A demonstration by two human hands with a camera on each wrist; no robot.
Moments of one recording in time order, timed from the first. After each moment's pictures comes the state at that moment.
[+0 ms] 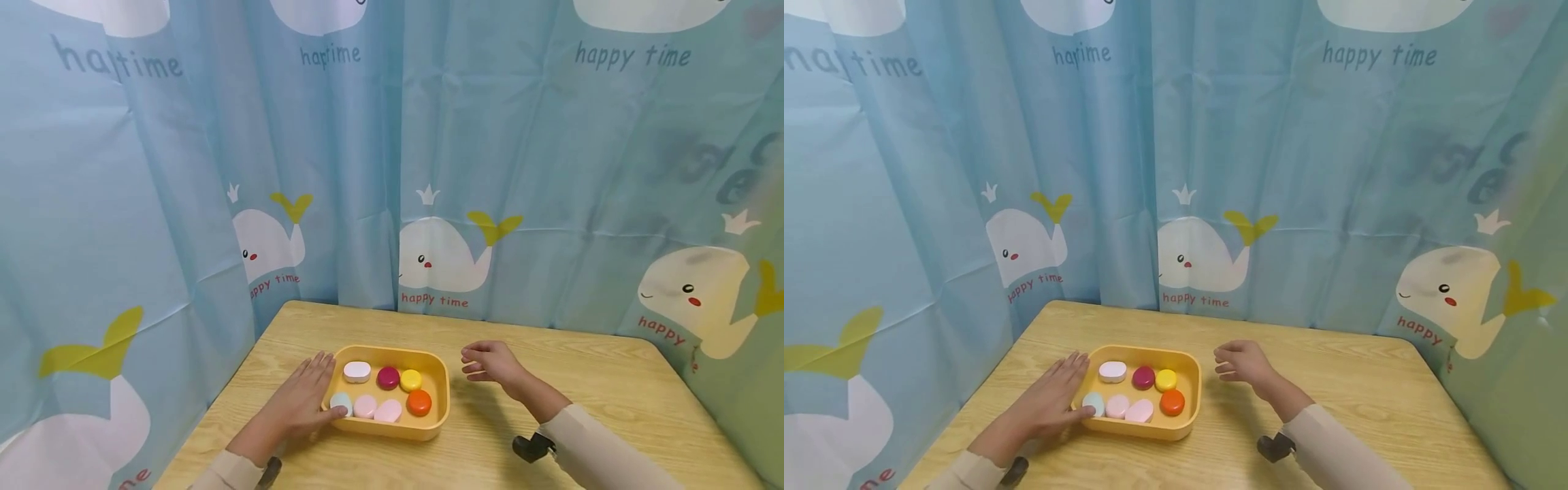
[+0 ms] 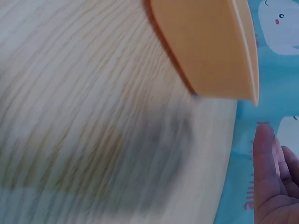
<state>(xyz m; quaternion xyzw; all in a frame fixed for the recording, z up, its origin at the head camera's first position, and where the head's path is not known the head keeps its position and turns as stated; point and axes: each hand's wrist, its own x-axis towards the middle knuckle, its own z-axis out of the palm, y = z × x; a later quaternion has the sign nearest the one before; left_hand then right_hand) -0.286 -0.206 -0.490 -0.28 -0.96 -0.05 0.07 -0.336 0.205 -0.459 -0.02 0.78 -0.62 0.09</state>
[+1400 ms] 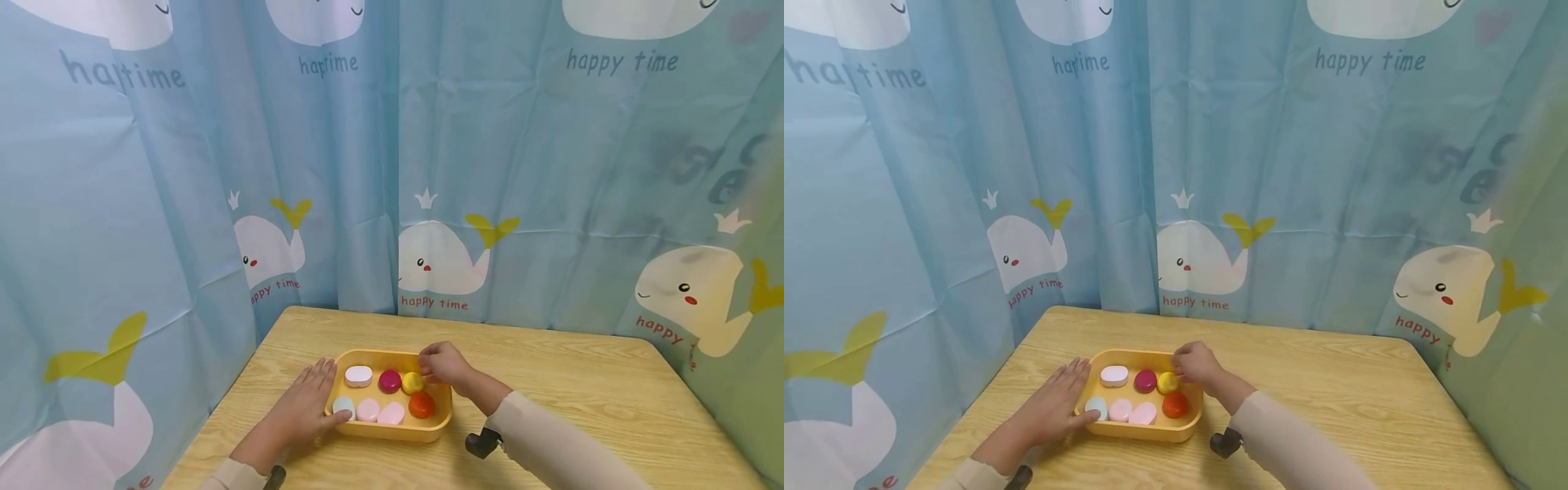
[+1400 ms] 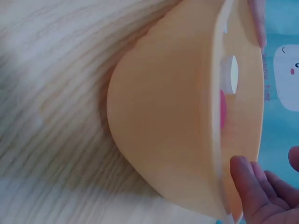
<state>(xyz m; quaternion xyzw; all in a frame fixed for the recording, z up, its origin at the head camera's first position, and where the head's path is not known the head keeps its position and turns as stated) -0.284 -0.201 -0.492 -0.25 -0.96 -0.06 0.04 -0.330 0.108 -0.447 -0.02 0.81 -0.57 0.11</state>
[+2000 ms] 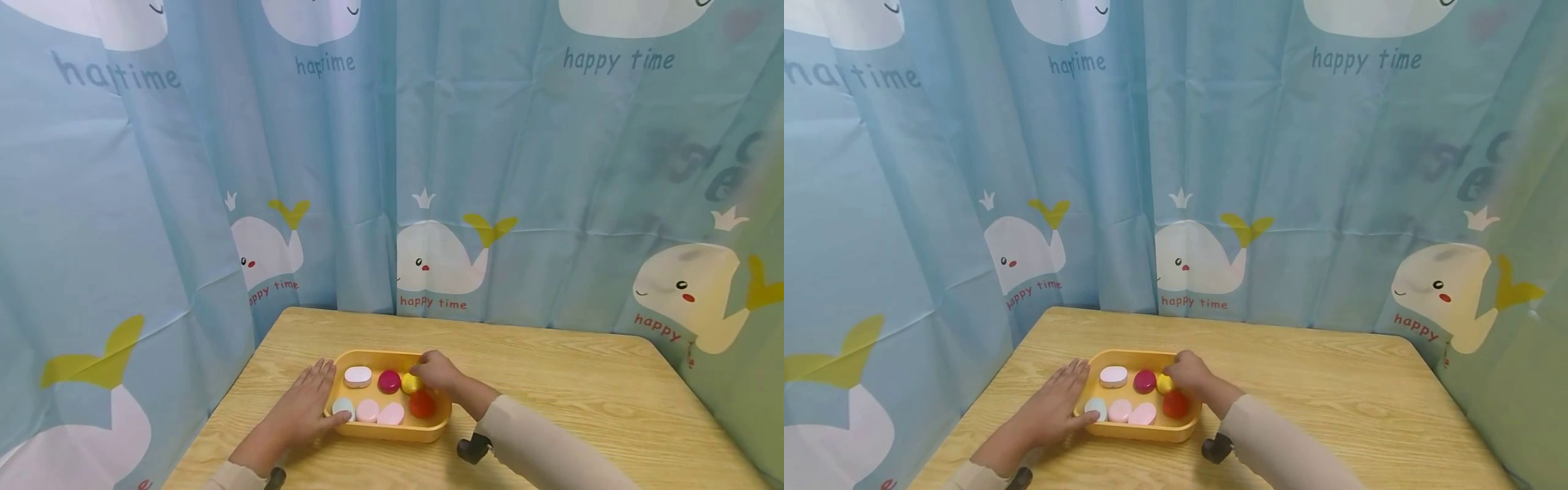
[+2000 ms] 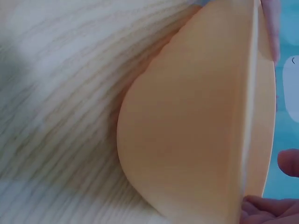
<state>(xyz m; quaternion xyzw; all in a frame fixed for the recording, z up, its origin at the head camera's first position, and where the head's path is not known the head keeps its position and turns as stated) -0.283 -0.199 -0.492 -0.25 -0.97 -0.07 0.03 -0.330 0.096 -0.462 -0.03 0.87 -0.47 0.11</state>
